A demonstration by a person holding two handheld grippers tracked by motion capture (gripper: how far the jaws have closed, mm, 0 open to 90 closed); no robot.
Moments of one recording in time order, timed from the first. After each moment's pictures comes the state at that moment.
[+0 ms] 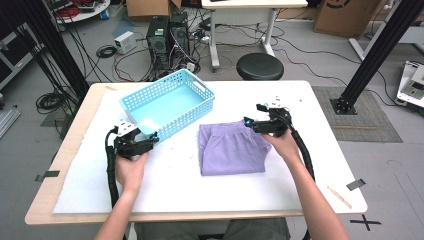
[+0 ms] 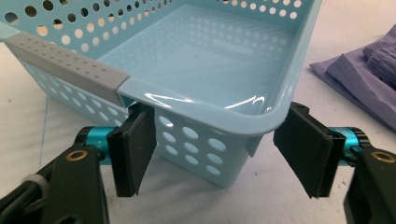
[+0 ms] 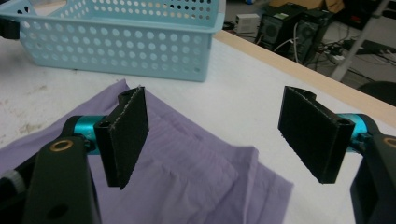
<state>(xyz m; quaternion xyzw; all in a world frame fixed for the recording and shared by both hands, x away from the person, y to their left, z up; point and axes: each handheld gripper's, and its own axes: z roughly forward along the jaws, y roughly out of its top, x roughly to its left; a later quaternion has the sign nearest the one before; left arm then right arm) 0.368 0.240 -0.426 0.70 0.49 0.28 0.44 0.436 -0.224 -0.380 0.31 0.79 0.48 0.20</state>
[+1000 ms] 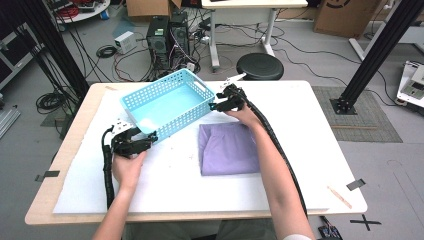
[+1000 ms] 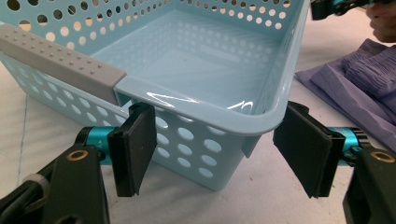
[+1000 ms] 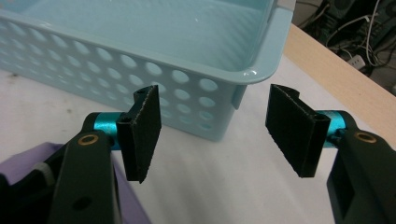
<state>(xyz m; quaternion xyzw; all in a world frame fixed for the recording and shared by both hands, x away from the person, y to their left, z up) 0.374 0.252 -0.430 0.69 0.47 0.25 0.48 0.569 -0.114 -0.411 0.24 0.87 0.41 0.13</state>
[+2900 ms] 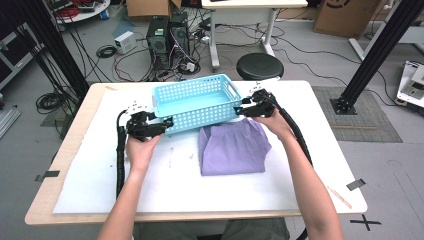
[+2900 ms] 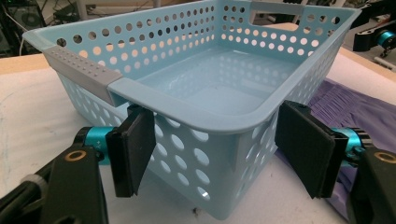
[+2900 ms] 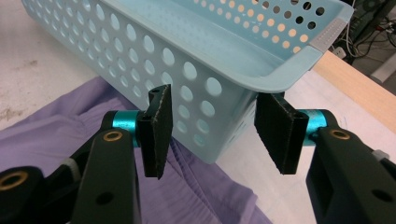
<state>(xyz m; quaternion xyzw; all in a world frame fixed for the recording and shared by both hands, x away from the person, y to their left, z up) 0.418 0.209 -0.396 0.71 0.43 0.20 0.52 0.504 -0.199 -0.372 0.25 0.86 0.42 0.14</state>
